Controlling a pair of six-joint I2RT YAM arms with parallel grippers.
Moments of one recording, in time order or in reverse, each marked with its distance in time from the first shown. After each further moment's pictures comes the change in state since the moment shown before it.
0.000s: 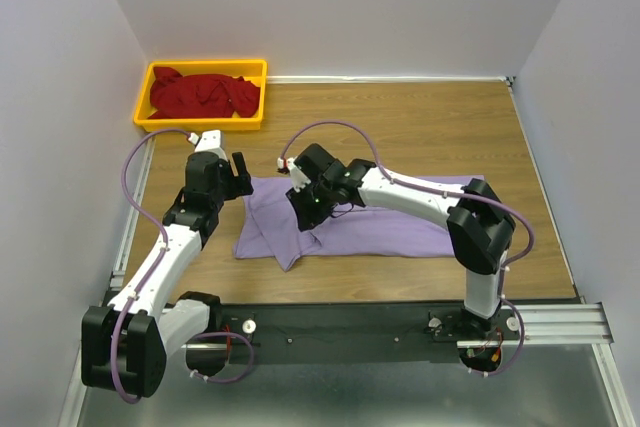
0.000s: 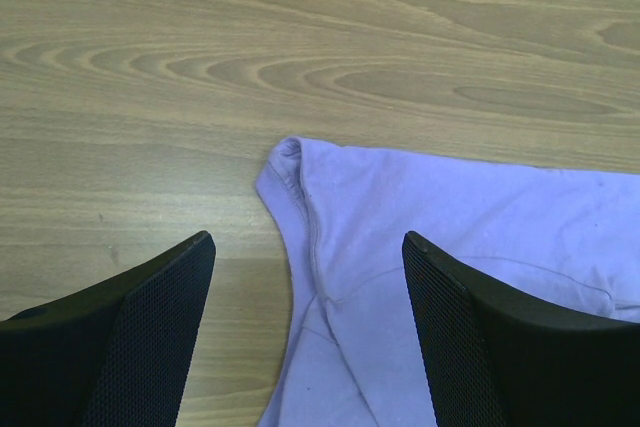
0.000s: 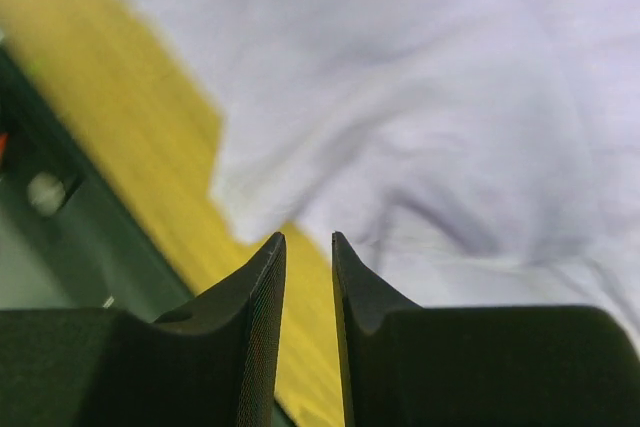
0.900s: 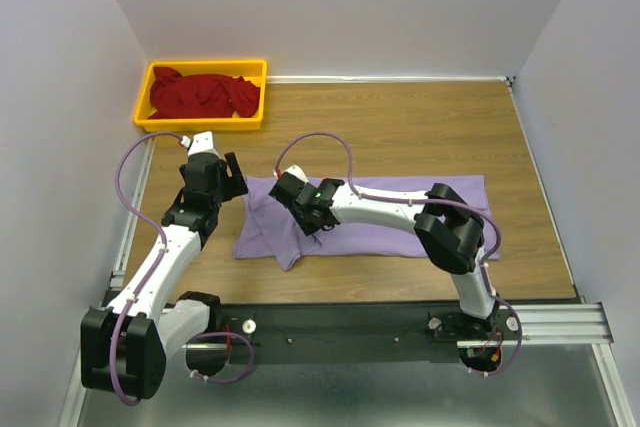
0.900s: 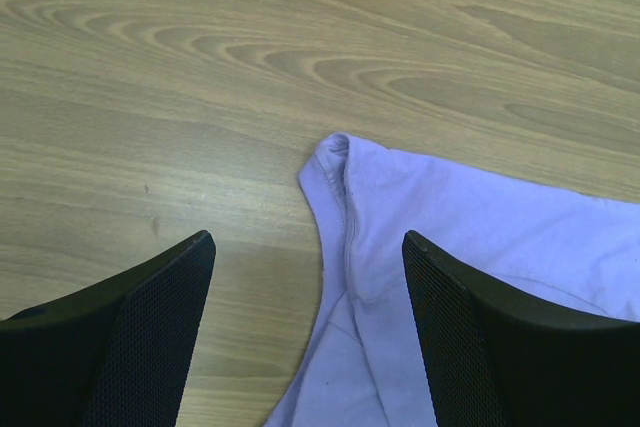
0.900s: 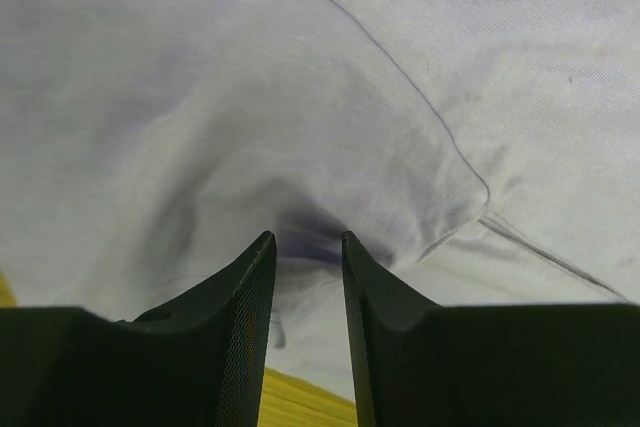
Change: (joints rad) left arm 0.000 -0.010 0.009 -0.055 -0.119 -0.056; right arm 0.128 0.137 0.089 -0.080 0.639 0.192
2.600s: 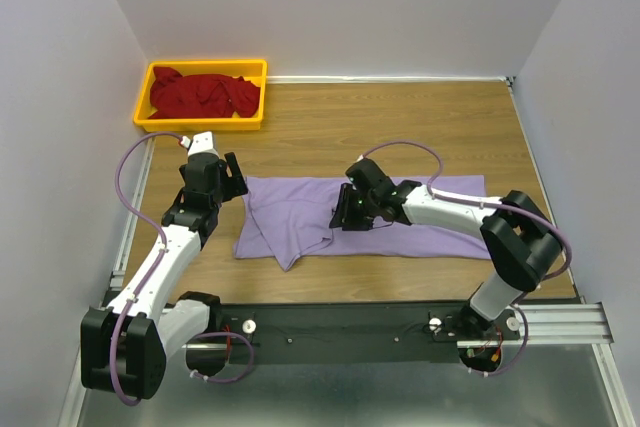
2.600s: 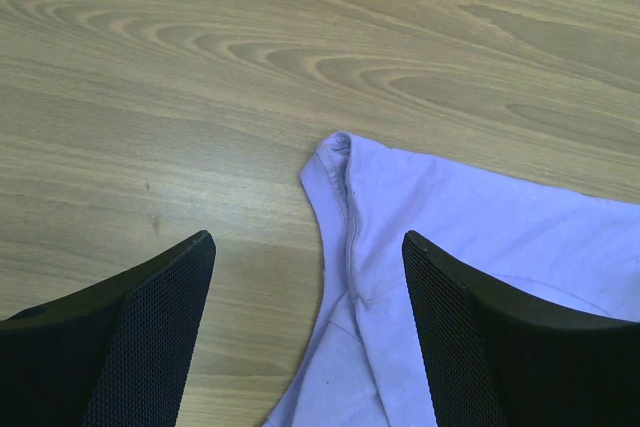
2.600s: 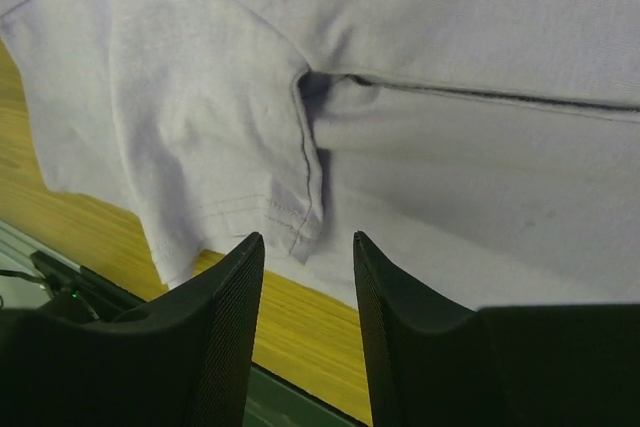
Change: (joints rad) left arm 0.001 0.000 0.000 -0.004 -0.003 -0.003; right arm -0.280 -0.400 -0.575 0.366 -0.406 0.500
